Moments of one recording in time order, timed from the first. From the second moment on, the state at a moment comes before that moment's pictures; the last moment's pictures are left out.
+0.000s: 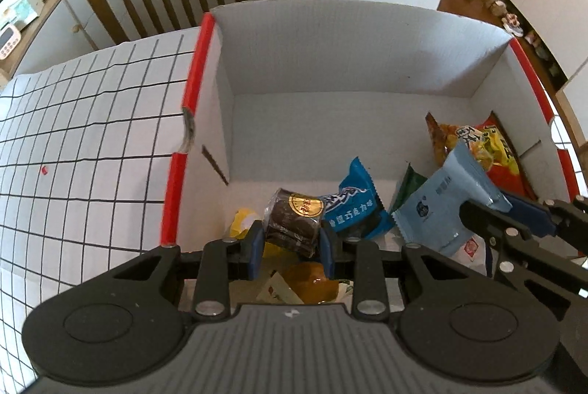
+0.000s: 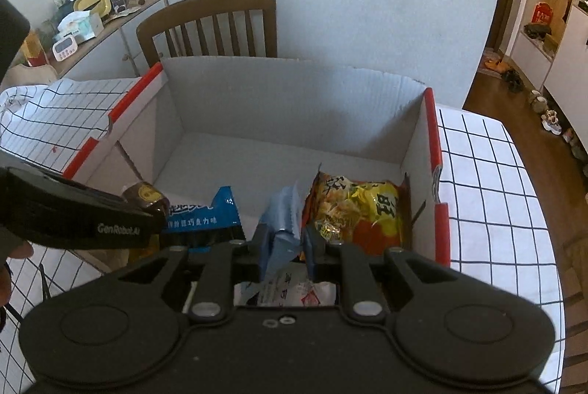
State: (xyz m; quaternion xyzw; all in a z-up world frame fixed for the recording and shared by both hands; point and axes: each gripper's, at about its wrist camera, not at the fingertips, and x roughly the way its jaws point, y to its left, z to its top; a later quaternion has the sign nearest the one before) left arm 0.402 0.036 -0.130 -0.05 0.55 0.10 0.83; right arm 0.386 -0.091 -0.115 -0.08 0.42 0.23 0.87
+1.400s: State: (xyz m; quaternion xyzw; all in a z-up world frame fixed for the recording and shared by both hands) left arm 0.240 0.021 0.003 -0.05 0.38 0.02 0.92; right arm 0.268 -0.142 -0.016 0.00 0.31 0.28 0.91
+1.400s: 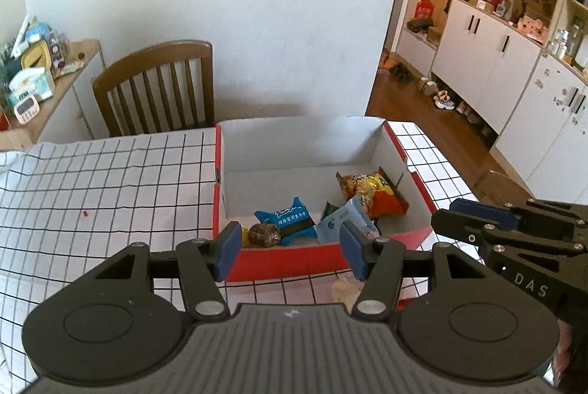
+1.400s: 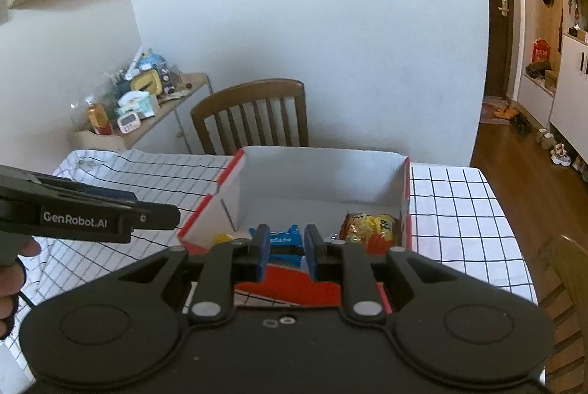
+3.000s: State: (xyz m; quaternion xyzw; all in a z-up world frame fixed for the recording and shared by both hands) left arm 0.220 -0.026 -0.105 -0.03 0.45 -0.01 0.89; right arm 0.194 -0.199 -0.115 0.01 0.36 0.20 0.91
